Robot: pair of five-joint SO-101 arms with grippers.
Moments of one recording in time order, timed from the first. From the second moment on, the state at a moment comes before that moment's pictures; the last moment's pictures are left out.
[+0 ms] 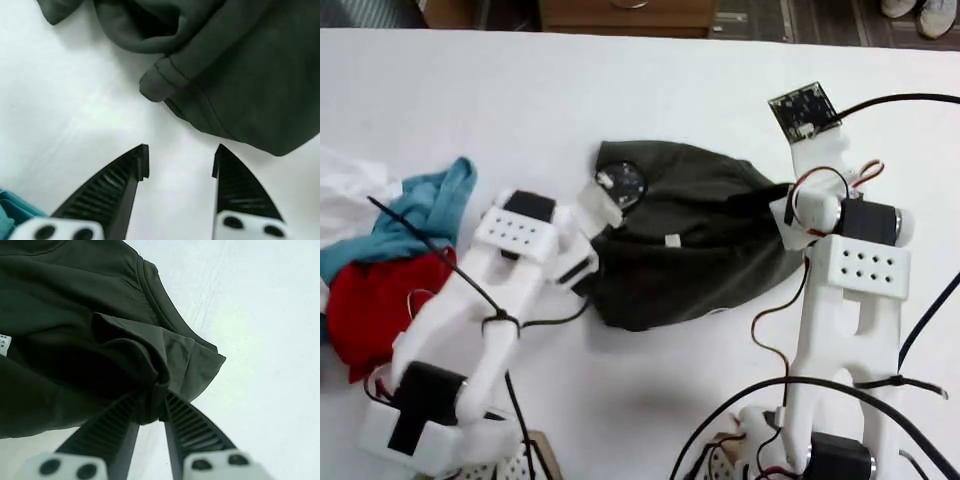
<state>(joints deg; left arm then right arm) 9.6 -7.5 29.7 67.4 -30.3 7.0 -24.0 21.0 70.2 32.8</state>
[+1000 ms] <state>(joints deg) 16.8 20.3 -10.2 87.6 -42.5 9.7 -24.0 22.3 70.2 32.8</state>
